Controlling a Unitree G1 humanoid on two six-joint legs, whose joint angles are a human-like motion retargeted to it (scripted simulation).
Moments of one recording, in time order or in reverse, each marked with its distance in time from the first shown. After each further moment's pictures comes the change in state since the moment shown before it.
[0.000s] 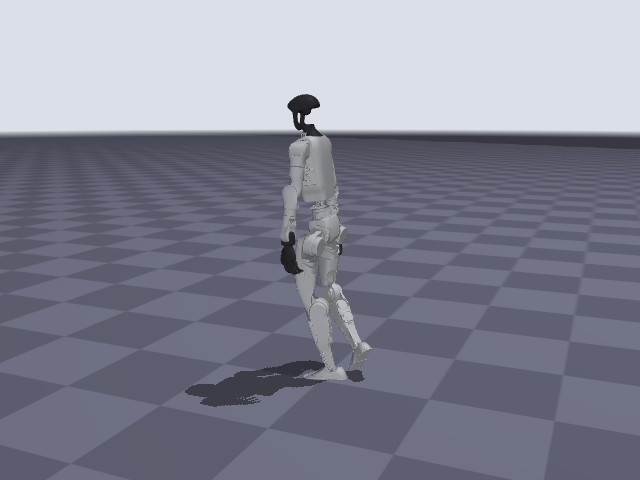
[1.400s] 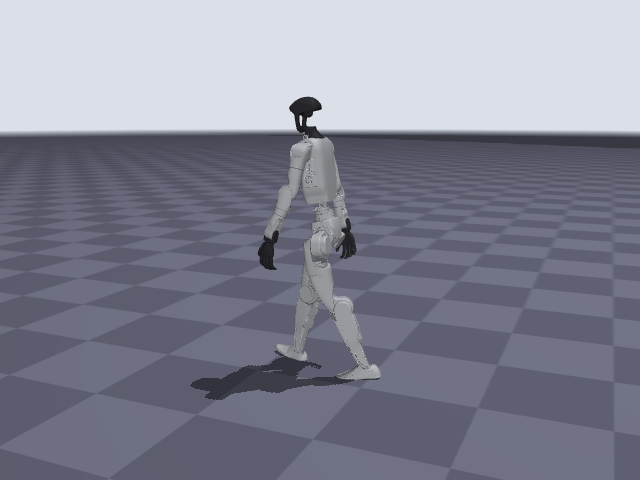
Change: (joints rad) left arm -0.164 -0.014 0.018 -0.157 -0.083 -0.048 -0.038; right arm 0.044 -0.010 -0.114 0.096 0.044 0.089 0.095; waist -0.153 -0.048 0.005; left_leg 0.256 -0.151 -0.105 -0.118 -0.098 -0.019; right_leg -0.294 0.052 0.103 -0.714 -0.168 -0.026
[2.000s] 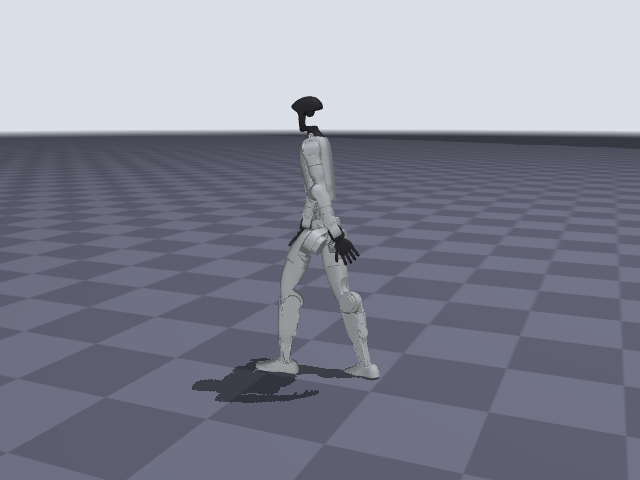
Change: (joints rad) left arm 0.411 -0.089 0.265 0.327 -0.125 0.120 0.011; right arm -0.351 -0.077 0.111 -0.063 0.065 -0.070 -0.006; waist 0.268 -0.061 0.074; left_leg -0.627 0.114 0.138 0.204 0.243 -0.021; right_leg 0.719 0.085 0.037 -0.163 -0.174 -0.006
